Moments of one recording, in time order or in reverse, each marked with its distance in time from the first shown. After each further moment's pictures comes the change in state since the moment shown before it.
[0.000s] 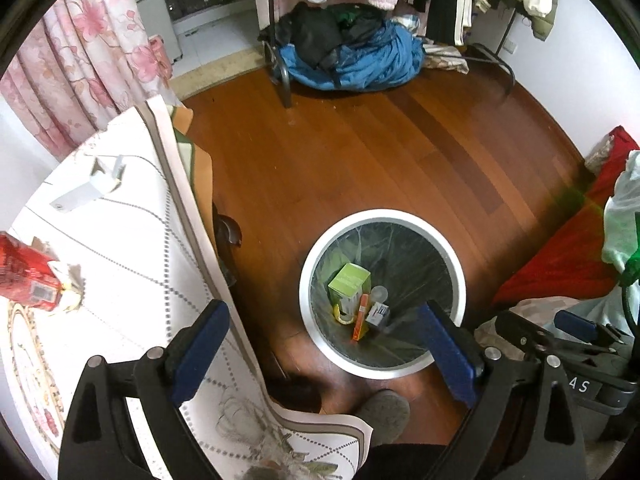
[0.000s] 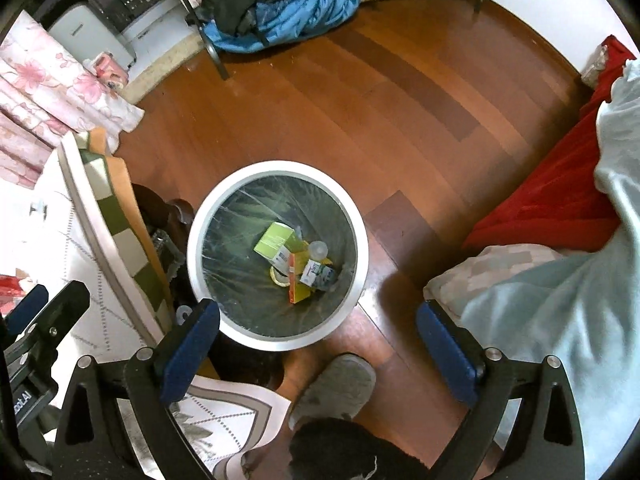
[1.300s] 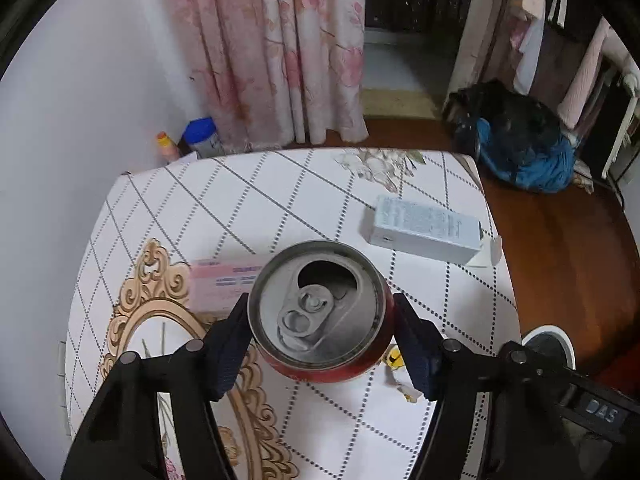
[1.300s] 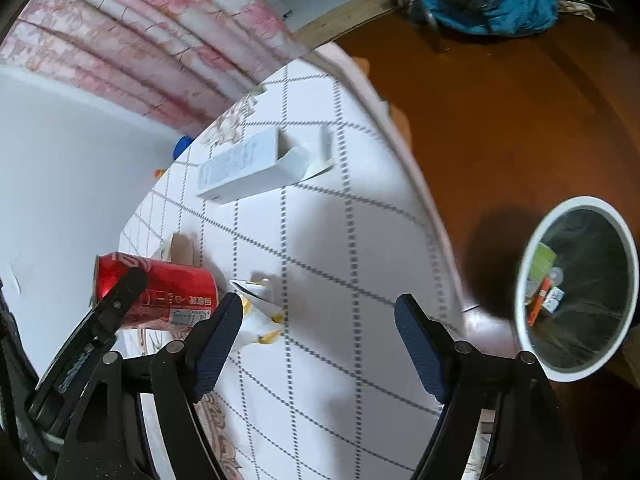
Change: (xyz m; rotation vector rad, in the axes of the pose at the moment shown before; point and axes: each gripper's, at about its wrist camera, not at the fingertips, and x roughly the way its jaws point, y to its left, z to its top) left arm -0.058 0.297 -0.024 -0.404 -0.127 0.263; right arm 0.028 0.343 -0.006 -0.227 0.110 0.419
